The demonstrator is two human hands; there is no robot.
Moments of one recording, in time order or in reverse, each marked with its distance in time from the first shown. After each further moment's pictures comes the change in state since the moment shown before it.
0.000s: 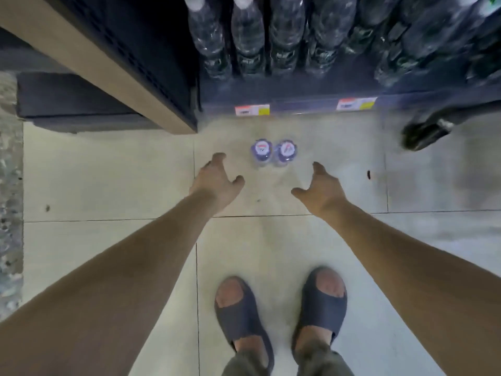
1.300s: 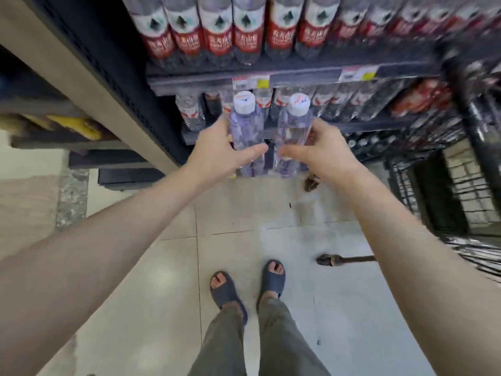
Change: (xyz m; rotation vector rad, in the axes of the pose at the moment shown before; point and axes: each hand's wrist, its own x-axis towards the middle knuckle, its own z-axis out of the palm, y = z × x) left_hand -0.382 0.232 -0.365 -0.428 0.219 0.645; right_hand -0.445 -0.137 -0.387 0.505 0.296 -0.465
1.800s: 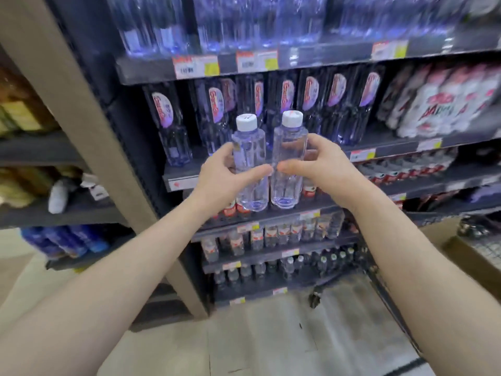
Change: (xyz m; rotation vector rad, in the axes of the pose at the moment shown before) left_hand -0.057 0.287 -0.172 -0.173 0.121 0.363; right_hand -0.154 -0.284 -0.146 0.069 0.204 -0.383
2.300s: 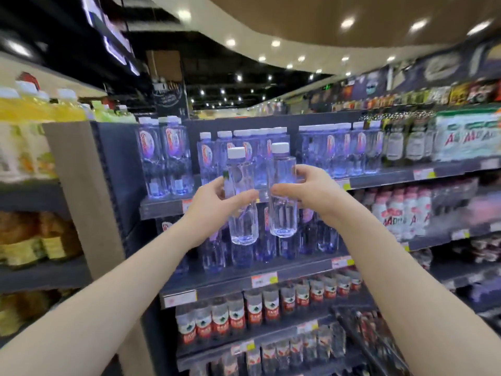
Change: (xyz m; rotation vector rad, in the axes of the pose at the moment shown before) left_hand 0.055 0.174 -0.058 0.069 0.020 0.169; right_hand 0.027 -0.150 -0.091 0.019 0.152 -0.179
